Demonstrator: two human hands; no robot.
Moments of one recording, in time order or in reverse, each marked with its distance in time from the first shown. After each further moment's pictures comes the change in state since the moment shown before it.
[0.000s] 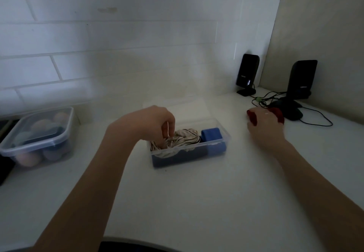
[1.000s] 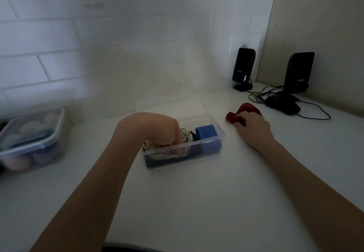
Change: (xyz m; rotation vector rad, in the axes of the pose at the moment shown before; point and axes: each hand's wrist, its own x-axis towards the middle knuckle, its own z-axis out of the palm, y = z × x) left_hand 0.012 0.040 0.005 -0.084 -0.304 -0.100; right_hand -0.005 -0.007 0.013 0.022 -0.043 -0.065
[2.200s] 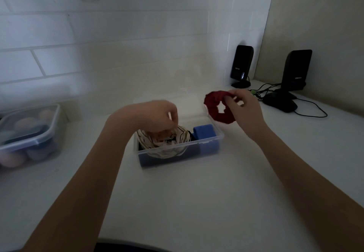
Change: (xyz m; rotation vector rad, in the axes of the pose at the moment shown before) left_hand 0.001 -0.010 -0.005 -0.152 0.268 0.083; right_hand -0.009 -0.045 -0.028 0.630 0.190 -0.171
